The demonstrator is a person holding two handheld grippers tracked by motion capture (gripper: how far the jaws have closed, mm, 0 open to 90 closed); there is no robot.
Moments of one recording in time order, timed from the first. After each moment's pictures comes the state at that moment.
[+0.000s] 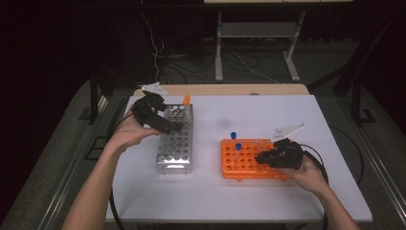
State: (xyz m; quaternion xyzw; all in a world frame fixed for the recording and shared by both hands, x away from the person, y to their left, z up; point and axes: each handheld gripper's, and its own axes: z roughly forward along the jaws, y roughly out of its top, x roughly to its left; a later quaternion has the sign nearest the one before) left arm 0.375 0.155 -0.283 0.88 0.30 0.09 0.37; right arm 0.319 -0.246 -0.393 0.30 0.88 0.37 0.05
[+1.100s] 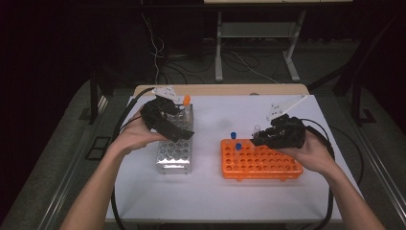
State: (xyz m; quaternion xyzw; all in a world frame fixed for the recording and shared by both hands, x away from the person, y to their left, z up) left arm 0.356 0.127 -0.265 0.90 0.23 0.06 0.37; right arm 0.326 -0.218 -0.295 0.23 0.90 0.36 0.06
